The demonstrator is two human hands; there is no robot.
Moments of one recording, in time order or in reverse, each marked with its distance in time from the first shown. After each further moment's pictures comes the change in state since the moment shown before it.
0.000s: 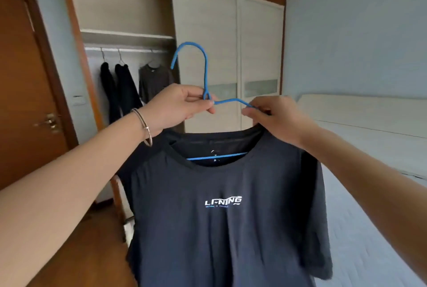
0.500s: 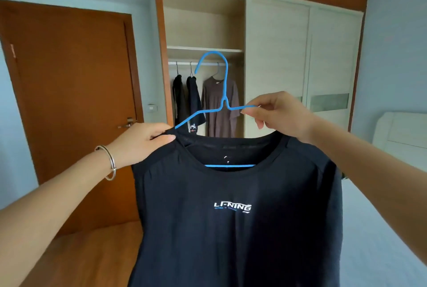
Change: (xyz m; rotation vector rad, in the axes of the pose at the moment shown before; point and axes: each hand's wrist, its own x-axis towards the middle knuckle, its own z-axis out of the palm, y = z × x) left_hand -0.125 -0.144 -0.237 0.564 0.142 -0.200; right_hand 0.110 -0.164 0.148 0.457 -0.181 -0.113
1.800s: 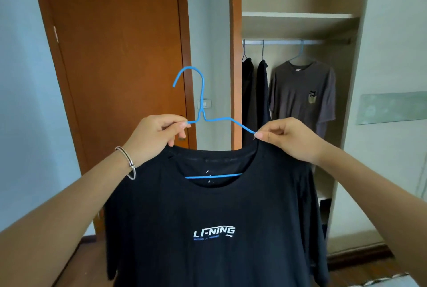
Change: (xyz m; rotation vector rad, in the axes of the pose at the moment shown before) left_hand 0.247 -0.429 -0.045 -0.098 0.309 -0.043; right_hand 0.402 0.166 0.348 0.086 -0.237 -0.105
